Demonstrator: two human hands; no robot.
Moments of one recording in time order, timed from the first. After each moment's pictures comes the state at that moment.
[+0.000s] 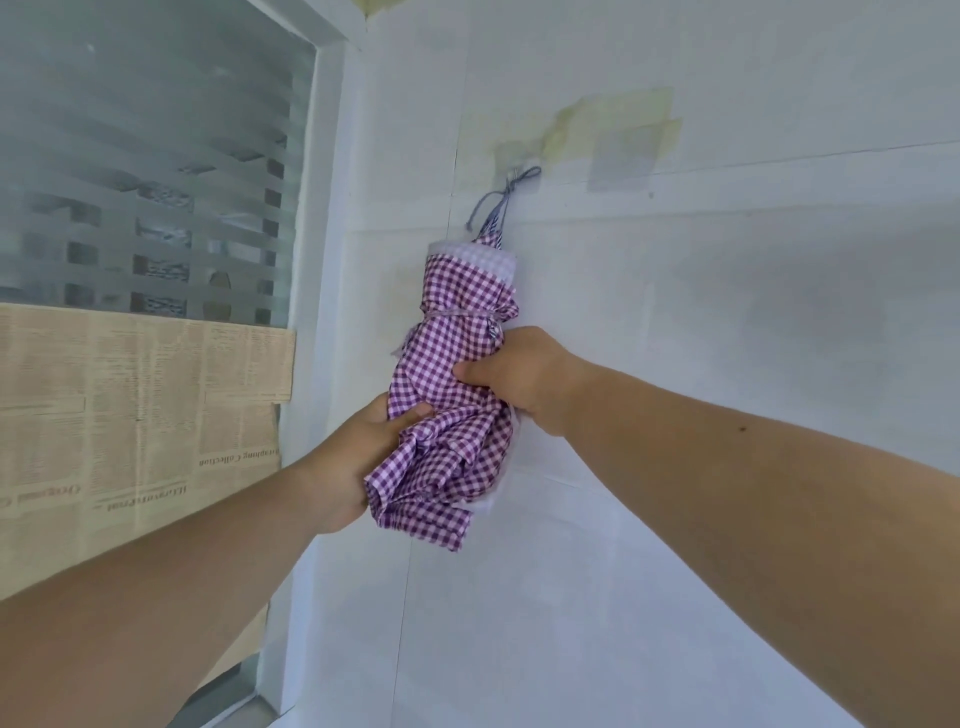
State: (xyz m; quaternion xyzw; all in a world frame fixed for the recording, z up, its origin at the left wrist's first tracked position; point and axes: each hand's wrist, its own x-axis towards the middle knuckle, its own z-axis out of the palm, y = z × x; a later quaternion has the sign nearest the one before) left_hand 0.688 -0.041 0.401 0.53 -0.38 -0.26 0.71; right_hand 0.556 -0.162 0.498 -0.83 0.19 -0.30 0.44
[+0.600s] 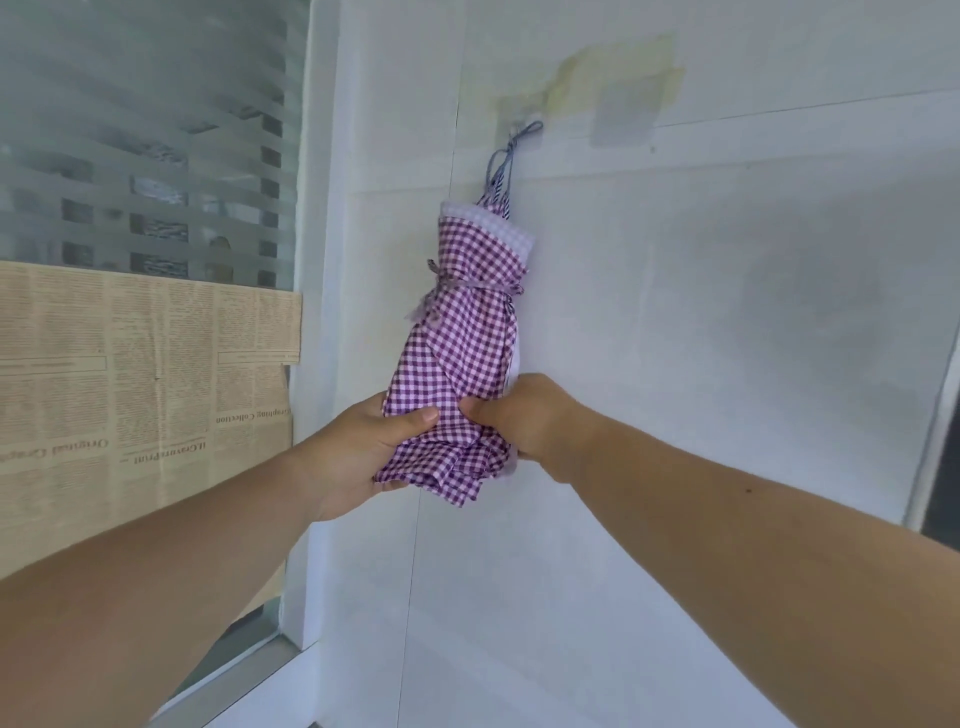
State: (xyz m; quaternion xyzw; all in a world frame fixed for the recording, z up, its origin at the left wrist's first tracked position) left_hand 0.679 -0.017 0.372 0.56 -0.40 -0.31 0.66; right_hand 0.534 -0.147 0.431 -0.81 0.26 -0.25 0.46
